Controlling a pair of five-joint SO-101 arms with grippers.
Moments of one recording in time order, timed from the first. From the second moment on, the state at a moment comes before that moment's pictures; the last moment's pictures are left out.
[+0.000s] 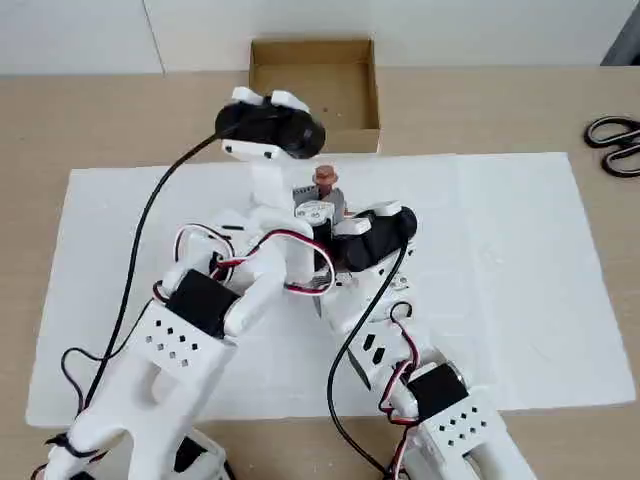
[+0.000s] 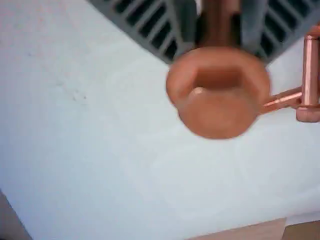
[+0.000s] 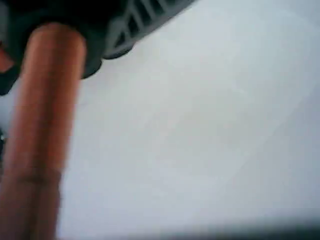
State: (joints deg) left arm 27.9 -34.9 29.9 49.7 24.5; right arm -31.8 -68.2 77.7 22.7 -9.7
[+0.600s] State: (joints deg) left arm 27.9 -35.1 30.3 49.7 22.4; right arm -31.9 -68.2 77.7 22.7 -9.7
